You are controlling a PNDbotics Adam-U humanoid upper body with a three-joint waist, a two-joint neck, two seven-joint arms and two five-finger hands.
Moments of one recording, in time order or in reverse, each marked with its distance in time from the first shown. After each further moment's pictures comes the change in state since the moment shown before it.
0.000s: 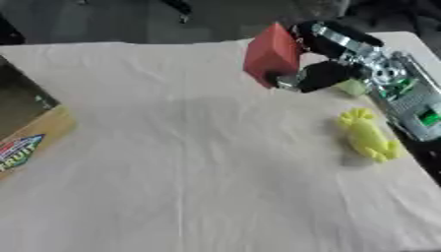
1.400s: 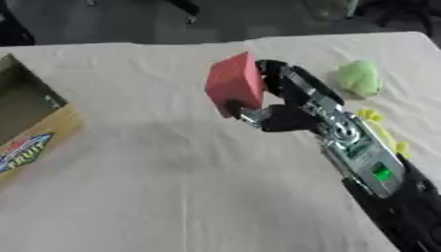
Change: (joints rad) left arm -0.136 0.265 -0.209 -0.088 -0.144 0.142 -0.561; right arm 0.088 0.251 0.091 -0.031 -0.112 -0.129 -0.170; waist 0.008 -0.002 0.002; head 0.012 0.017
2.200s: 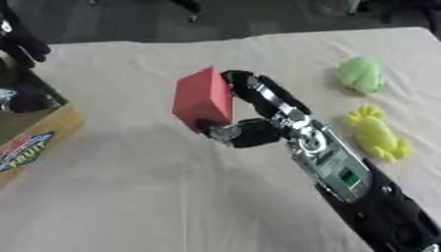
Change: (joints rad) left arm -0.167 0.029 -0.158 -0.136 -0.096 0.083 -0.447; right arm -0.037 0.075 0.074 0.056 0.127 -0.119 0.027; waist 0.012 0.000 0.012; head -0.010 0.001
